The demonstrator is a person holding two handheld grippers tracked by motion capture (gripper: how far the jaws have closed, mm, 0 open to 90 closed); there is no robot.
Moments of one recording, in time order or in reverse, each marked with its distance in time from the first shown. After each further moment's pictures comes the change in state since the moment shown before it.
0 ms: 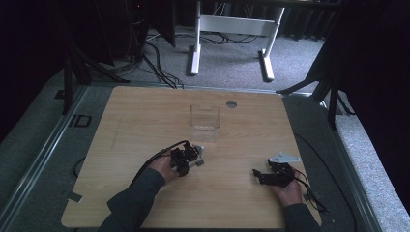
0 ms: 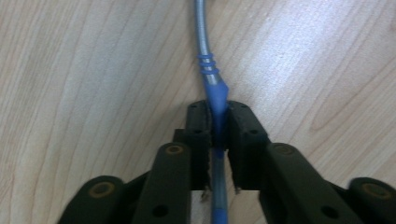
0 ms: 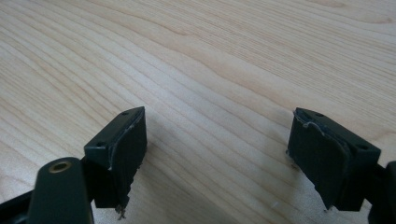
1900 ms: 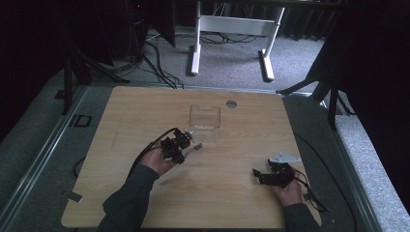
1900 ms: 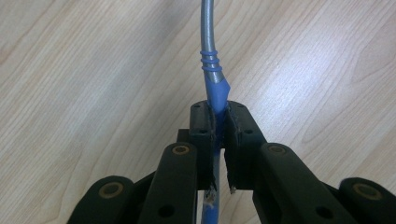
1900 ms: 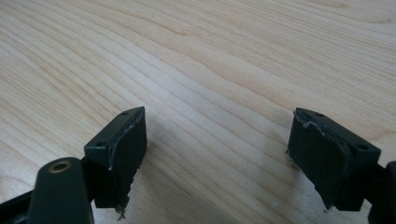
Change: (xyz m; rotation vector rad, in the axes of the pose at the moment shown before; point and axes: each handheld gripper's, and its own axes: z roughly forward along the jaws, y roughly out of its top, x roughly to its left) left arm 0.019 -0.020 -0.045 -0.208 0.019 -0.136; right arm 0.000 0.000 0.000 0.000 0.000 -0.001
